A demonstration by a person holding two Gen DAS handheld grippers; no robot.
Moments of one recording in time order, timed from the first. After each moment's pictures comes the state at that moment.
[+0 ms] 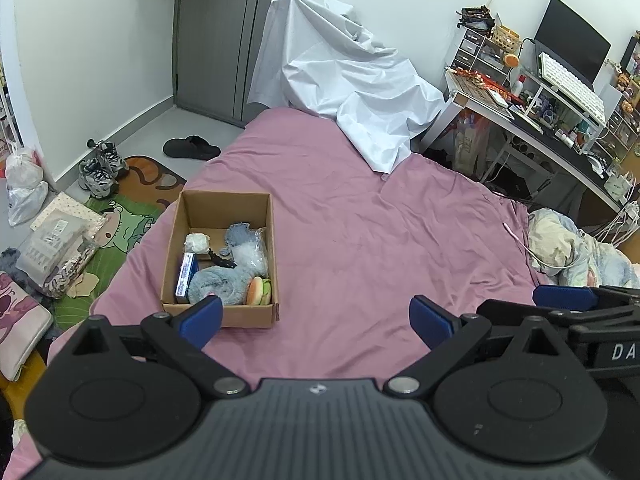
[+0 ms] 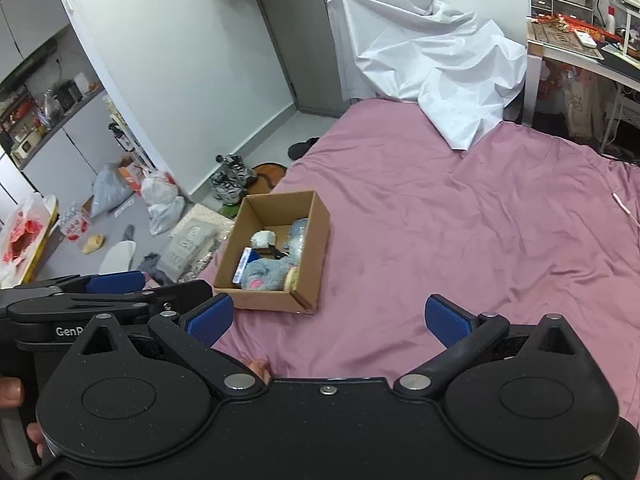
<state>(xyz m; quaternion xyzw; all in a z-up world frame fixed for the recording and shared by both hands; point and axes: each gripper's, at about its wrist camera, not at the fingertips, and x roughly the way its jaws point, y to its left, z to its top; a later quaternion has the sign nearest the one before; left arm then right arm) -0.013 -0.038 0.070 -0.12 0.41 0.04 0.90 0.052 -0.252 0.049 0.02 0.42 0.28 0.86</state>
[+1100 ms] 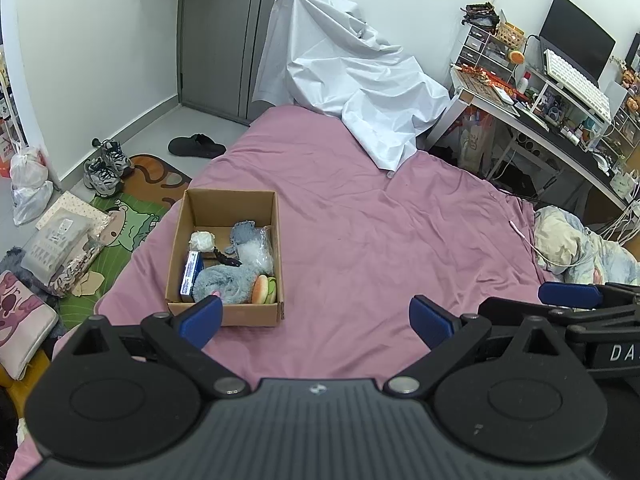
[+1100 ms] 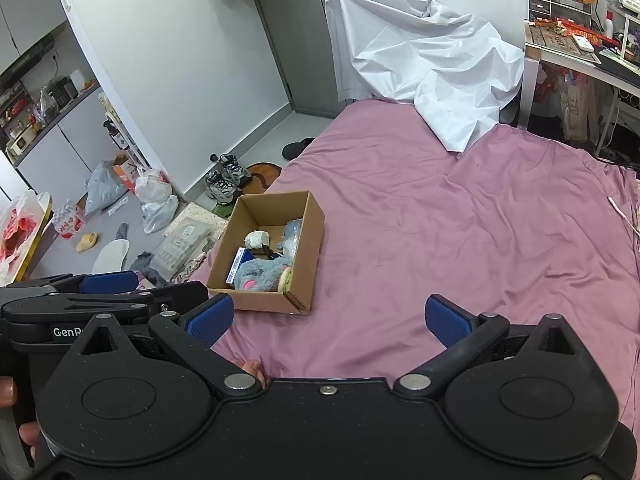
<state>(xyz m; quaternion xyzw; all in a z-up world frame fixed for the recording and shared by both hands) -0.013 -0.038 0.068 -0.12 0.41 0.05 0.90 0.052 -0.250 0.050 0.02 0.42 0.27 0.86</state>
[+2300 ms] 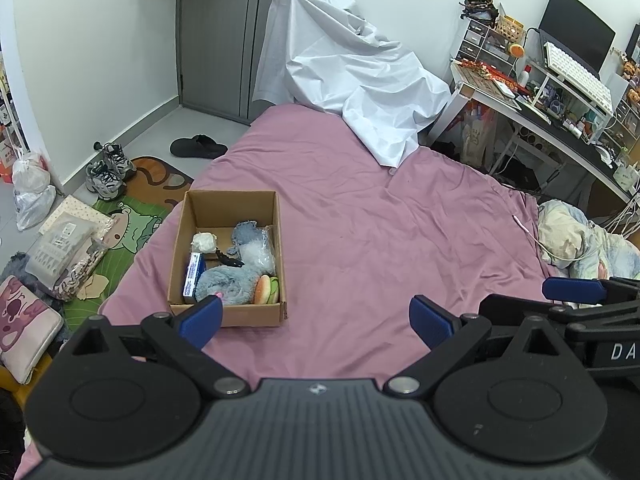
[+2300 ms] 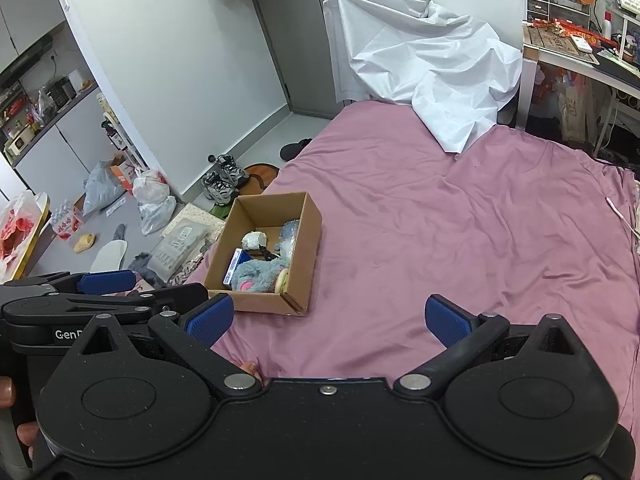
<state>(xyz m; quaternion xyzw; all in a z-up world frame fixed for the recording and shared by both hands) -0.010 -0.041 0.072 -0.11 0.42 0.05 0.90 0.055 -0.249 0.050 0.01 0.42 0.27 0.87</state>
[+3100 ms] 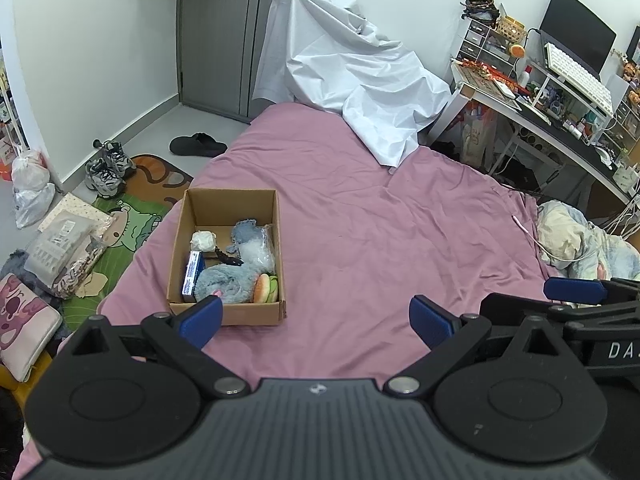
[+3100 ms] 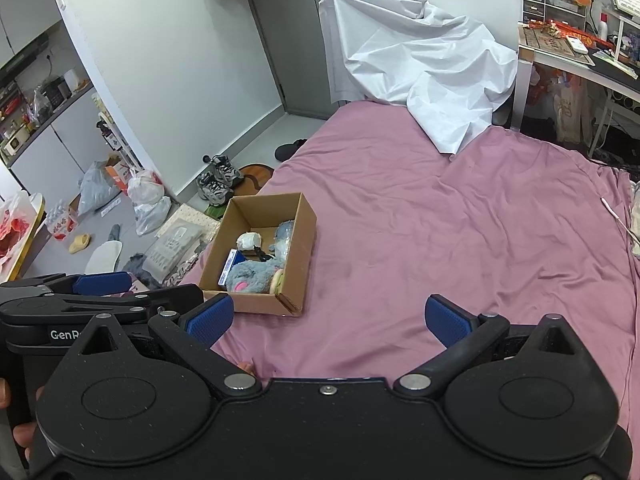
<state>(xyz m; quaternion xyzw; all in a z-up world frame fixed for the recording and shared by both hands) -0.010 -0.045 0.068 -0.11 0.42 0.05 0.90 0.052 -0.249 0.049 0.01 0.42 0.26 0.87</state>
